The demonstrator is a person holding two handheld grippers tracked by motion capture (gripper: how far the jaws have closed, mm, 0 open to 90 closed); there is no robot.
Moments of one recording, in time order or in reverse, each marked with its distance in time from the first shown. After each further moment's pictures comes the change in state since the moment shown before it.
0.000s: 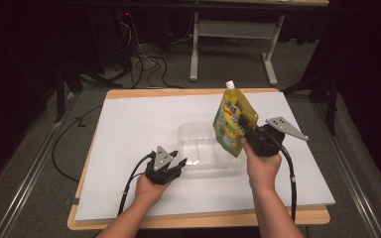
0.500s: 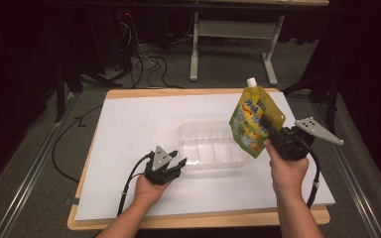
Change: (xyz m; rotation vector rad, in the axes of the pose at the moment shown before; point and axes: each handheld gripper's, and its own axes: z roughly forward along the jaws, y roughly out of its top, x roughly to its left) left arm -0.001 0.001 -0.004 -0.019 -0.015 -0.008; right arm -0.025 0.025 -0.047 -0.029 0.009 -0.033
